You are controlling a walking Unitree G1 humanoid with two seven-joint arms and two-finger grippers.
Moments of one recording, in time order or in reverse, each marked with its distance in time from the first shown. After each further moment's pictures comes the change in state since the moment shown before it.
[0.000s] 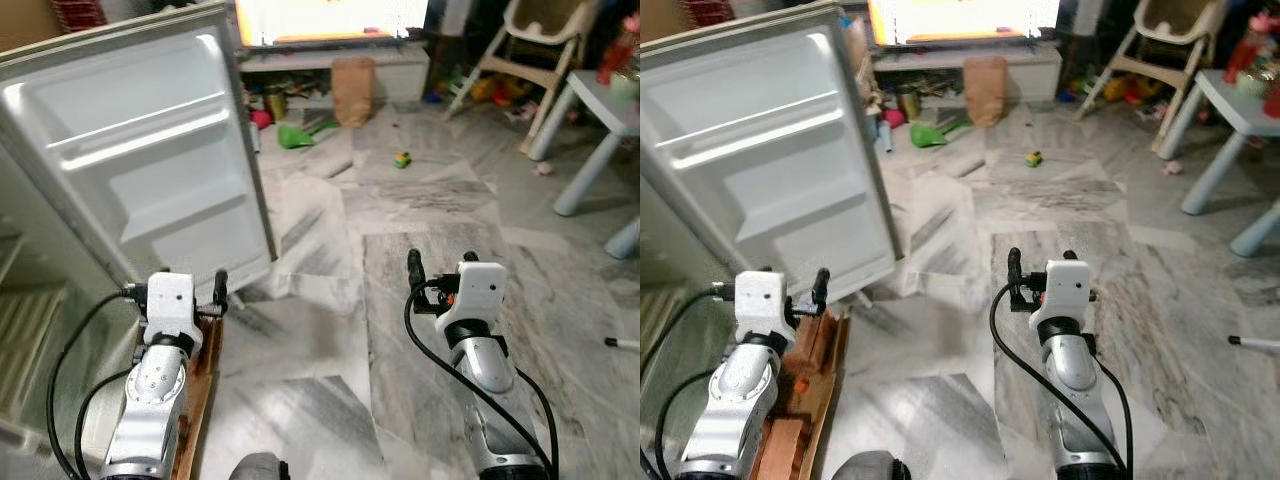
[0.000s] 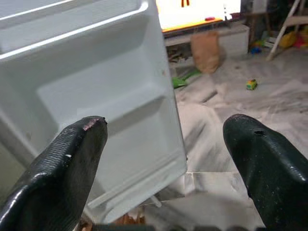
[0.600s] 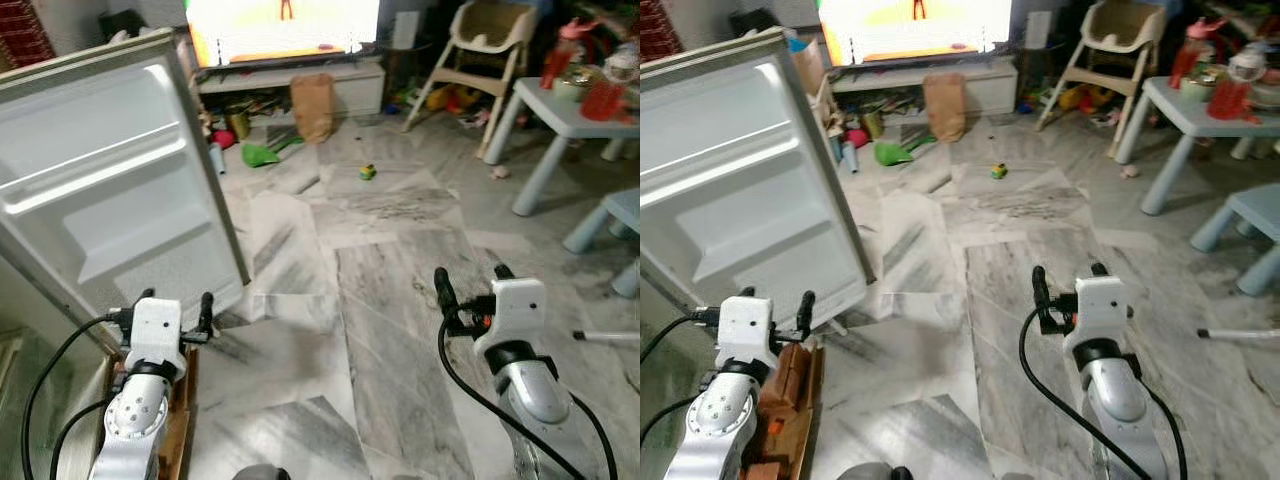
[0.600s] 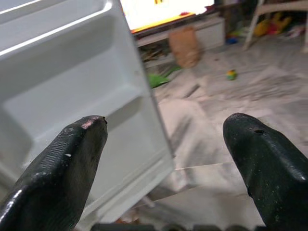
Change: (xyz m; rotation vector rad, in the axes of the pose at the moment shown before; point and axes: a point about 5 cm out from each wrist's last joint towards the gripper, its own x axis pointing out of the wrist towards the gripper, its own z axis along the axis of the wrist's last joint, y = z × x) left arm -0.025 0.008 -0.018 0.050 0.049 -0.036; right arm -0.014 -0.021 0.018 -0.039 -0.008 0.014
